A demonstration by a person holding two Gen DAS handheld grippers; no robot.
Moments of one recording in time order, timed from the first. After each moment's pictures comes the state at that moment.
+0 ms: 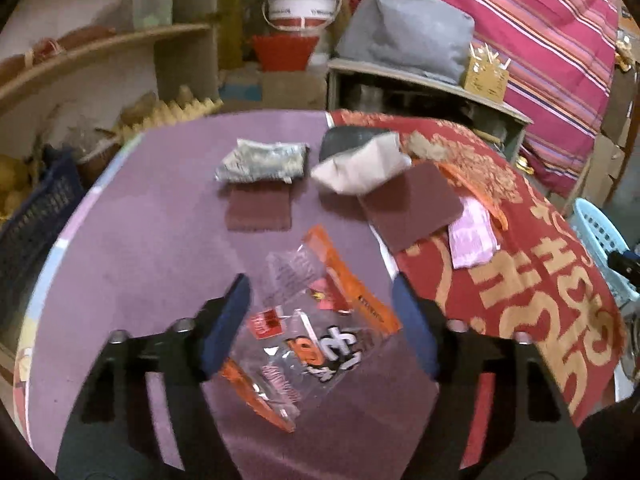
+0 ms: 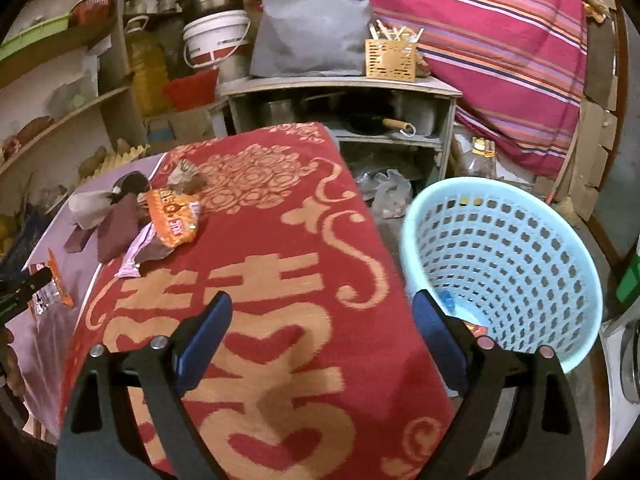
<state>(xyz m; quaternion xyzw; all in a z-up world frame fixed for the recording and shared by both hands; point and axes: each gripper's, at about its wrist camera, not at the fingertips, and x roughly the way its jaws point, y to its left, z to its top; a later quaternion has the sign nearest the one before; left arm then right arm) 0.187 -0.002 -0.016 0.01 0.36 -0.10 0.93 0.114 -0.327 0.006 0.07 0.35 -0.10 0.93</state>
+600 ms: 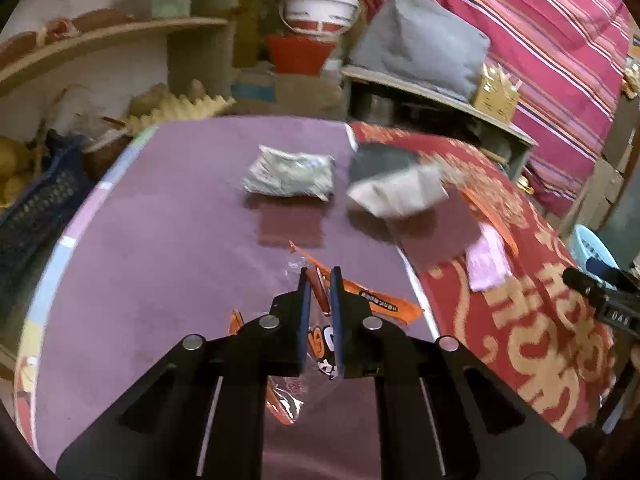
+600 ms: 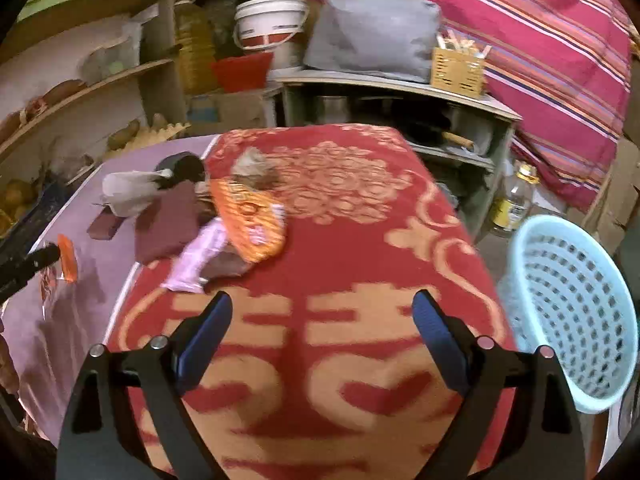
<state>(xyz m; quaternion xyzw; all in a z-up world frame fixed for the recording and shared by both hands) 0.201 0.030 -0.004 -0.03 0.35 -0.09 0.93 0.173 -0.246 0.000 0.02 0.36 -0.03 0.93</state>
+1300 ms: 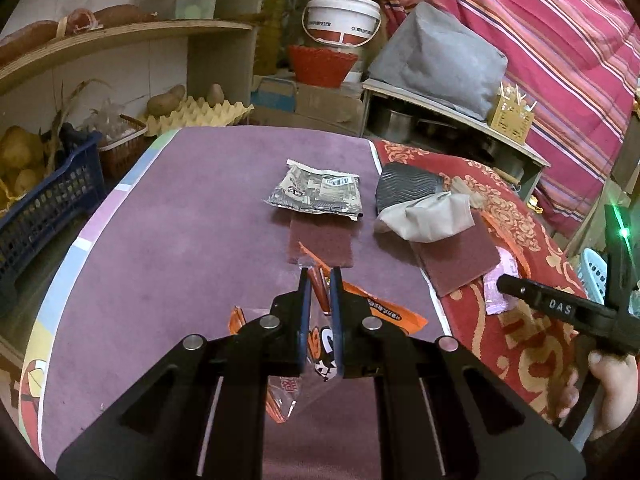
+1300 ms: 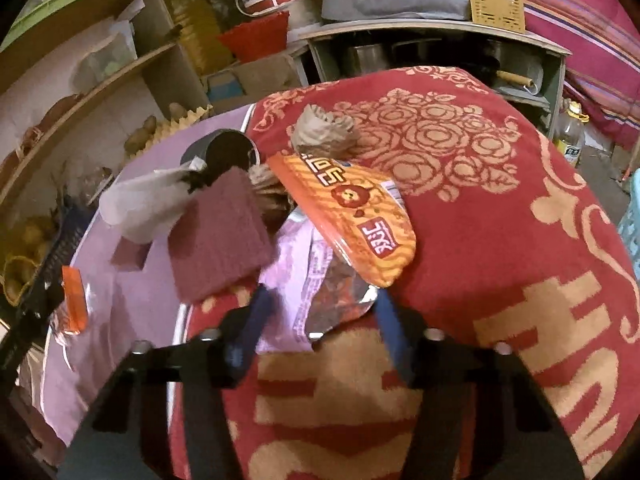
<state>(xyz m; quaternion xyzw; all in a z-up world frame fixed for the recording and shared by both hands) 0.209 0.051 -0.002 -0.06 0.34 -0.07 0.94 0.239 -0.206 -0.036 0.14 0.42 0.01 0.90</state>
